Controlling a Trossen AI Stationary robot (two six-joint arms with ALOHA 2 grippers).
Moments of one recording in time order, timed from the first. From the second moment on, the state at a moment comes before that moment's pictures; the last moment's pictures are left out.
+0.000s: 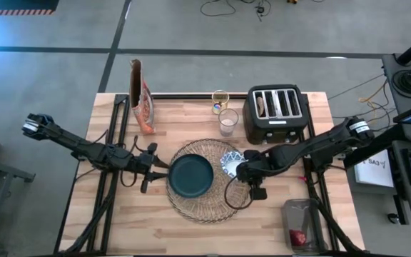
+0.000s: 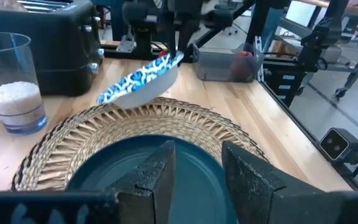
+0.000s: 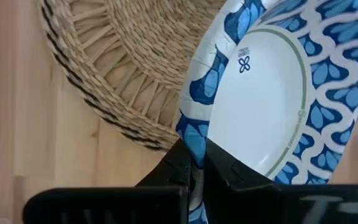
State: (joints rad) left arm -0.34 0.77 0.26 0.29 -0.22 -0.18; right arm 0.27 1.52 1.12 -0.81 0.00 0.19
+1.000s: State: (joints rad) left arm -0.34 0.77 0.26 0.32 -0.23 -0.18; right arm 0.28 1.52 0.99 -0.54 -0.02 0.28
